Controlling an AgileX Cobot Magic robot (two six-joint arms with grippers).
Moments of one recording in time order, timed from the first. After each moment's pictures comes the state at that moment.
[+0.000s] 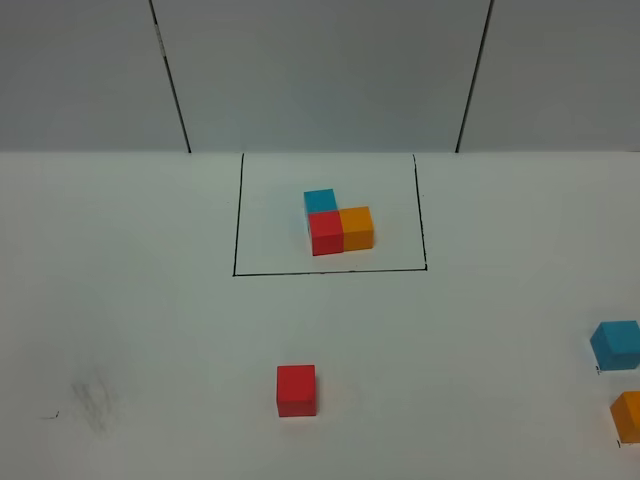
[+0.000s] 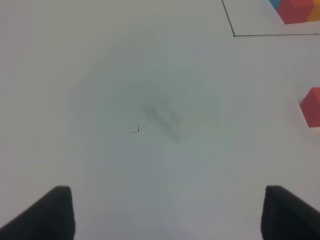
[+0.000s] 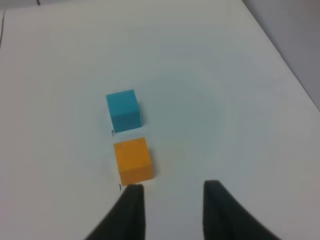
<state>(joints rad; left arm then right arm) -0.02 -0.01 -0.51 -0.04 1.09 -0.01 -0.22 -0.01 -0.49 0.01 1.06 0.02</state>
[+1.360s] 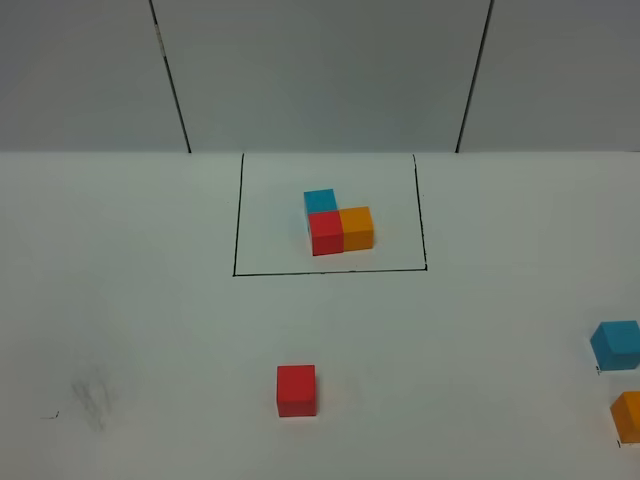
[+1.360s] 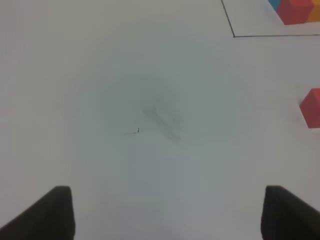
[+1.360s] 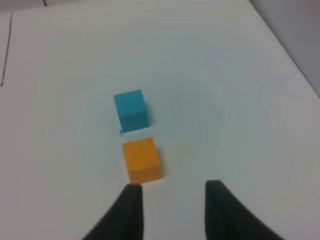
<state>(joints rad) -0.02 -0.01 -0.51 -0.04 1.09 -0.01 -0.22 -0.01 -0.49 0.05 1.06 0.02</state>
